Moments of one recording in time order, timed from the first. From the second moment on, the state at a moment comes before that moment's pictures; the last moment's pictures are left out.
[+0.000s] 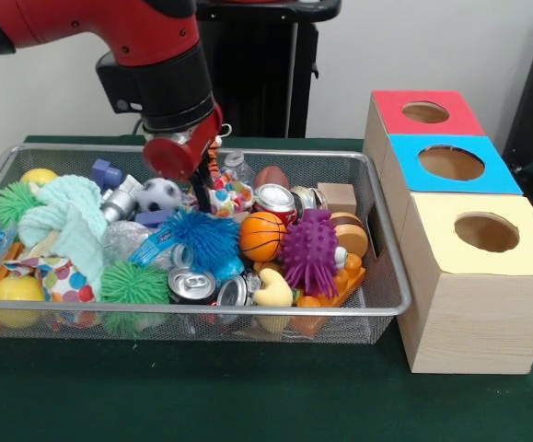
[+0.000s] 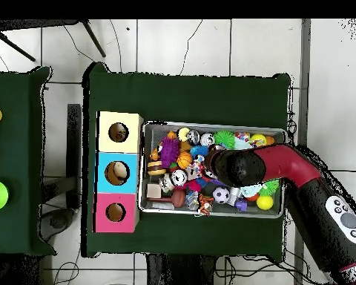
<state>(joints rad) -1.01 -0.49 0.91 1.71 -0.74 0.84 0.64</state>
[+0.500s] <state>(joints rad) -0.98 -0.58 0.91 1.72 -0.62 0.86 0.64</state>
